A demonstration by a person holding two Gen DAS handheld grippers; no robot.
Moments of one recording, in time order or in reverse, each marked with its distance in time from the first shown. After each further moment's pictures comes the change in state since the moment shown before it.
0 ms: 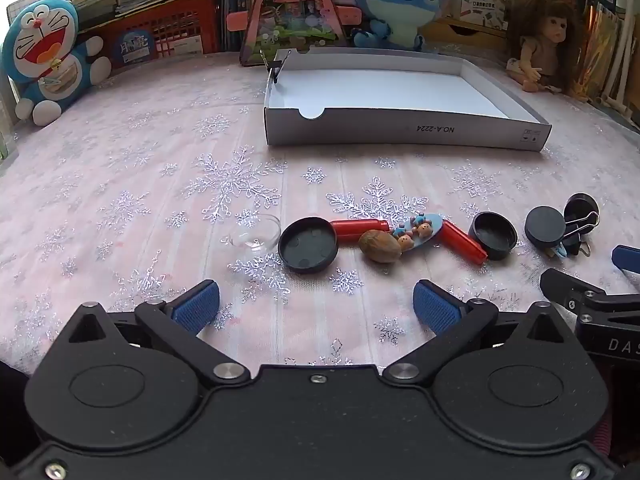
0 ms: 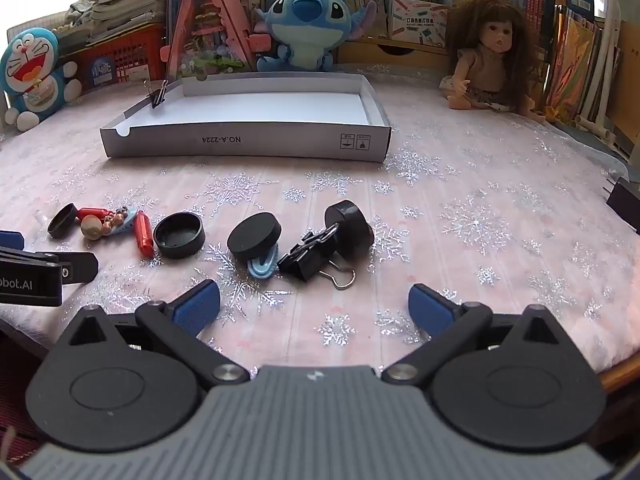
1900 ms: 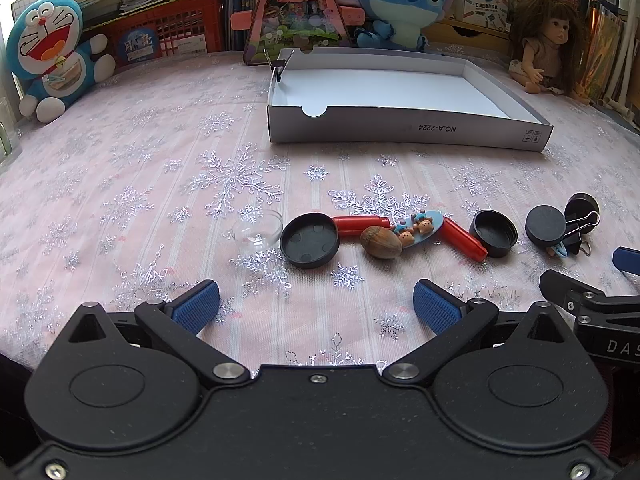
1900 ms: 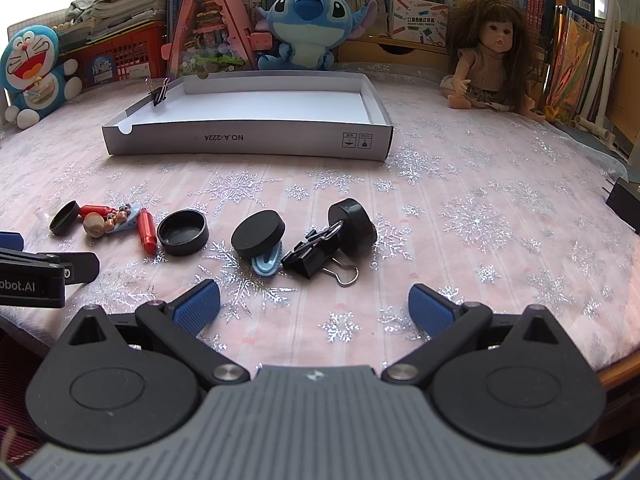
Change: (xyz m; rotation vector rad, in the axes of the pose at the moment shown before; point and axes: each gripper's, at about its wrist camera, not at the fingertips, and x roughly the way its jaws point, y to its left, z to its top) left arm 0.000 0.000 0.000 0.008 0.002 0.010; right arm -0.001 0.002 -0.001 0.002 0.005 0.001
